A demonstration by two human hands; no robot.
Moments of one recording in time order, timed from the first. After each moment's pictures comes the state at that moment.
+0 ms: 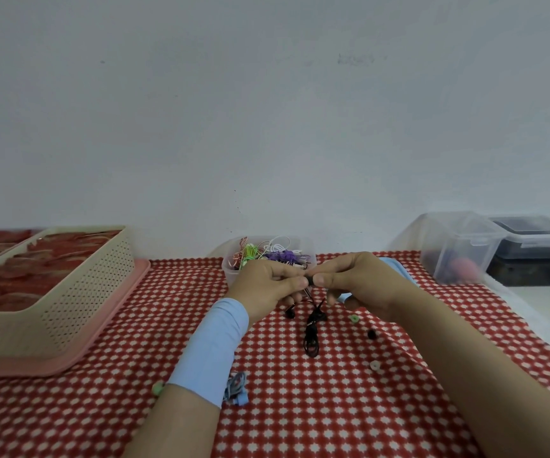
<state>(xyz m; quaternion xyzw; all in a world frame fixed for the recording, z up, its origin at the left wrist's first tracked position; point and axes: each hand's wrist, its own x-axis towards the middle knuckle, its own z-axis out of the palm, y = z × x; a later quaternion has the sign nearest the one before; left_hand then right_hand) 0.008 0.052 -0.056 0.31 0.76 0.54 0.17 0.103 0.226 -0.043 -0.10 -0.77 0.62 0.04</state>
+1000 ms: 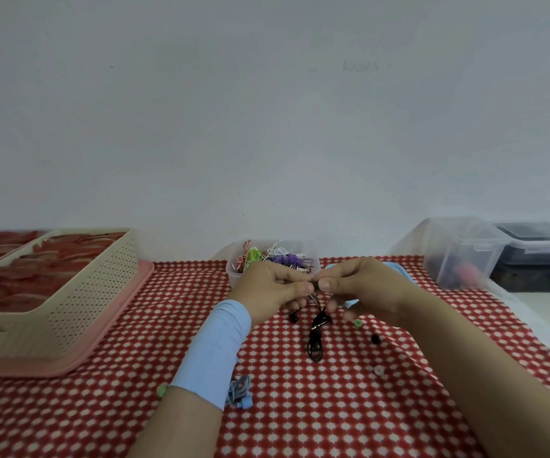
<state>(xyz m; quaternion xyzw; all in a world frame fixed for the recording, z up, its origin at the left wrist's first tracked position) 0.009 0.048 -0.052 0.33 0.75 0.54 0.18 0.106 0.225 -0.039 -0.11 -0.76 0.64 0.00</state>
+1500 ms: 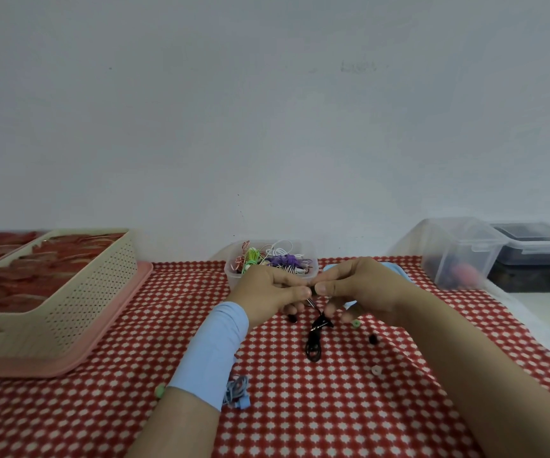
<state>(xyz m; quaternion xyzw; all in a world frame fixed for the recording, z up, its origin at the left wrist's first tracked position) 0.009 0.048 -0.055 0.31 0.76 0.54 0.20 0.107 0.225 -0.036 -0.11 -0.77 0.62 -0.01</state>
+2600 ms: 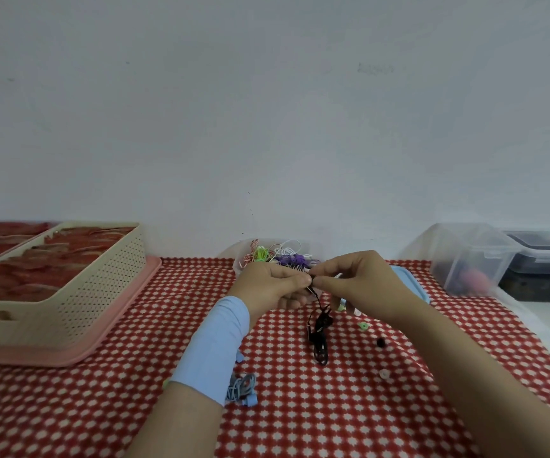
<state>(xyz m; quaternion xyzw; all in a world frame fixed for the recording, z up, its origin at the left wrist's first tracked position) 0.007 0.042 -0.049 0.23 0.70 0.63 0.25 0.099 0.211 -0.042 -0.05 -0.85 0.49 0.15</state>
